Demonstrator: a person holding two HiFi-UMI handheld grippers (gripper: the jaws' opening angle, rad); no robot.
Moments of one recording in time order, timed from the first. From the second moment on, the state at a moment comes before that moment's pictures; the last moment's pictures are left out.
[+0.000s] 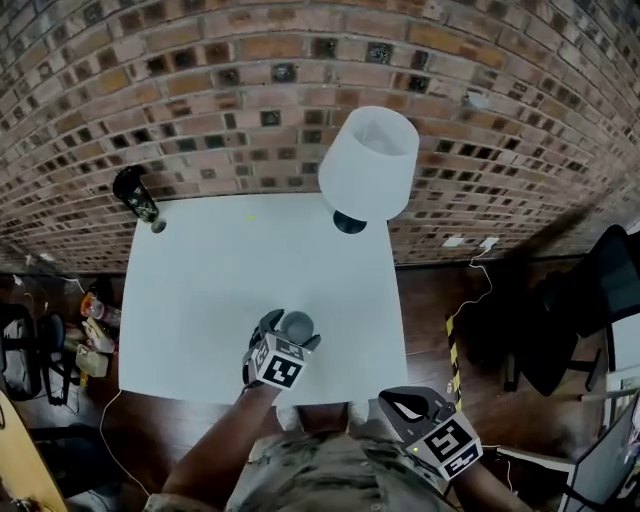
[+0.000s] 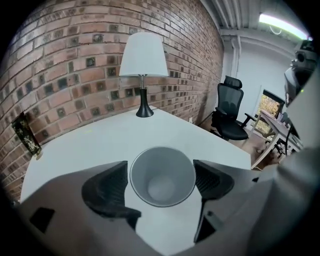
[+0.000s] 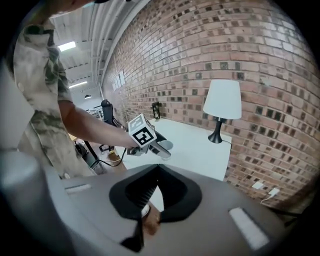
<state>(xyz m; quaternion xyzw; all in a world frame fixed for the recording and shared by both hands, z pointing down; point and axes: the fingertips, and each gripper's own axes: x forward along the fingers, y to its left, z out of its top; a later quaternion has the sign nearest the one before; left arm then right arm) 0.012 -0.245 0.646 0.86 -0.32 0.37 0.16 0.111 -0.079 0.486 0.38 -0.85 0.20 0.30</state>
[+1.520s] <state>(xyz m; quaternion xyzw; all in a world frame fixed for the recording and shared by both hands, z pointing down) -0.063 -0.258 0.658 0.81 -0.40 0.21 0.38 0.095 -0.111 0.511 0.30 -0.85 0.21 0.37</state>
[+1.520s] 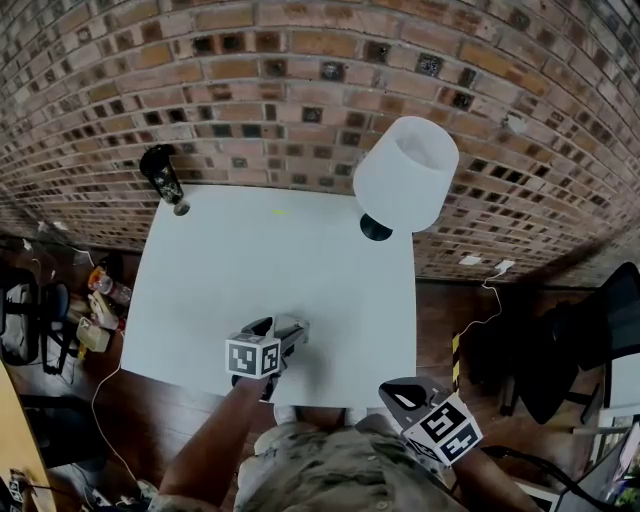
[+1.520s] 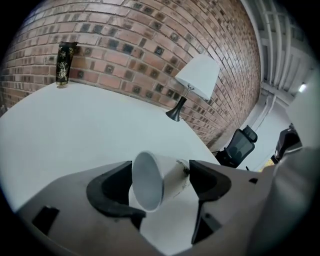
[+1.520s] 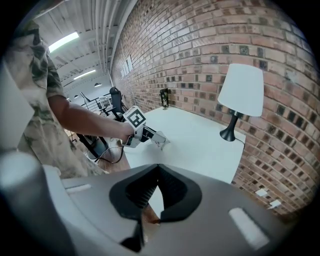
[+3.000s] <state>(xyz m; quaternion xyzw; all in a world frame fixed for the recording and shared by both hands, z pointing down) -0.019 -0.226 0.696 0.76 -0.07 0.64 -0.11 0.117 -0.102 0.515 0.32 -0.84 0.21 0.37</state>
